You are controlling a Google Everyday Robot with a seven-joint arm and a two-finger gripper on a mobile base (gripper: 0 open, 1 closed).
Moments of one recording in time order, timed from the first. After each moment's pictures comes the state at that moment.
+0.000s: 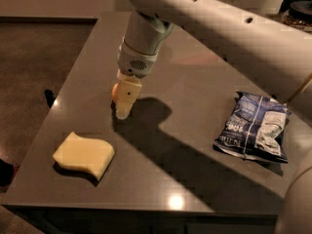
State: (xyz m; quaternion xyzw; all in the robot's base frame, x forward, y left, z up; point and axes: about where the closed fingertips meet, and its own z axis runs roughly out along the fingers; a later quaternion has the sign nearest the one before) arm 0.548 0.071 0.863 -0.71 0.67 0.14 0.14
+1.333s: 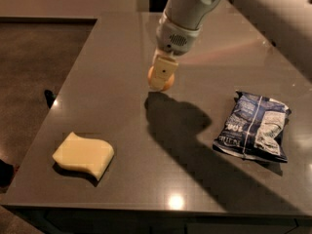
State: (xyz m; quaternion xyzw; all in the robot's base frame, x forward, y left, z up) arm 0.571 -0.021 0.913 -0.66 0.73 0.09 0.16
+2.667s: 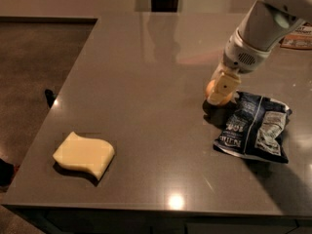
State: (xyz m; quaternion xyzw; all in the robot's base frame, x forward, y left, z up) arm 0.553 -0.177 0.881 -0.56 0.81 0.08 0.15
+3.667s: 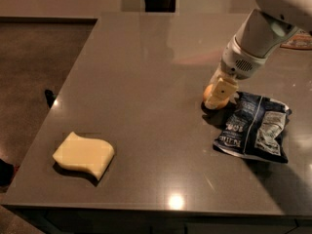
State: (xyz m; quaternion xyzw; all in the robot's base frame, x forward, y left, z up) arm 0.549 -0.173 0.866 -0.56 0.81 0.09 0.14
